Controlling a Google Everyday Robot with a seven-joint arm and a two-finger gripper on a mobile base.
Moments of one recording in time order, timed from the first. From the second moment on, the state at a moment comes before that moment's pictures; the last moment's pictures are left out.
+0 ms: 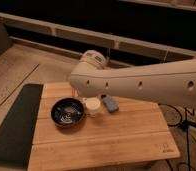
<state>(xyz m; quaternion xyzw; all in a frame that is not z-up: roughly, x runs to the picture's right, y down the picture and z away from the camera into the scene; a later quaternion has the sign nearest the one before) -0.034 0.030 0.671 -0.13 0.09 0.68 0.71</state>
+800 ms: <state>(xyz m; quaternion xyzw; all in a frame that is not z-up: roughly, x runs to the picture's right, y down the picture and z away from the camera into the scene) 0.104 0.017 0.737 -0.13 0.05 0.77 0.62</state>
